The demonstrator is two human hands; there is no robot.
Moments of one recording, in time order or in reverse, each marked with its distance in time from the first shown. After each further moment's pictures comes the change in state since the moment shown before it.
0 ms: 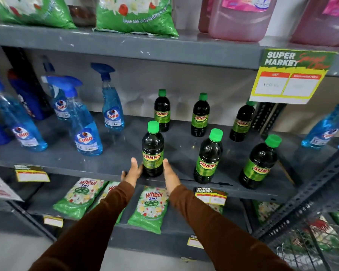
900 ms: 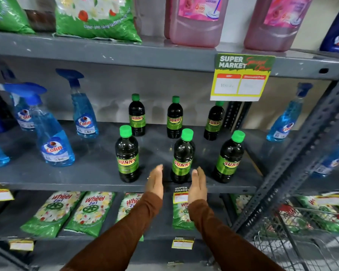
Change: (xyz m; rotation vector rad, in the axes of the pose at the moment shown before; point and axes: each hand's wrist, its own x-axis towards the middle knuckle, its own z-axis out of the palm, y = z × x) left_hand 0.009 0.002 0.133 -0.142 0.063 0.297; right_hand -0.068 0.000 -0.102 0.076 0.614 -0.338
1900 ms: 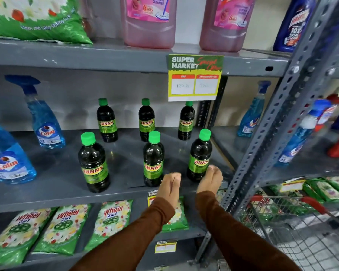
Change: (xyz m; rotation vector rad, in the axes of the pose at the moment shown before) left_hand -0.022 0.000 0.091 0.233 -0.249 0.205; right_hand 0.048 -0.024 -0.081 -0.004 0.449 -0.158
